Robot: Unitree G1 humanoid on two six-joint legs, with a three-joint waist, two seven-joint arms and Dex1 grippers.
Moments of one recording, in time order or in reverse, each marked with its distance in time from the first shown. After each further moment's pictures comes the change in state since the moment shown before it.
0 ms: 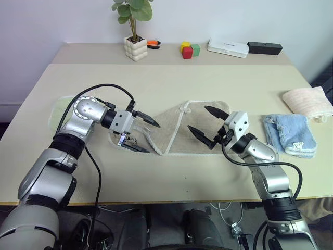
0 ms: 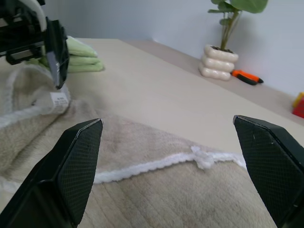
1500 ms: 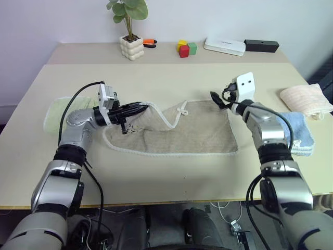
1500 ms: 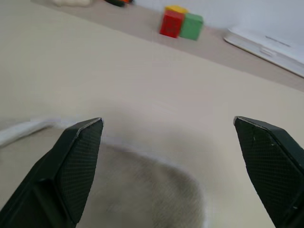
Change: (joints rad) left arm 0.177 -0.129 0.430 -0.004 -0.208 0.423 0.363; right arm -0.634 -0.024 -0.079 0.839 -0.150 0.171 -0.290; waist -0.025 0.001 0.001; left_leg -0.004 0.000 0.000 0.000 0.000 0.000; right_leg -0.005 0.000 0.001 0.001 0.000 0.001
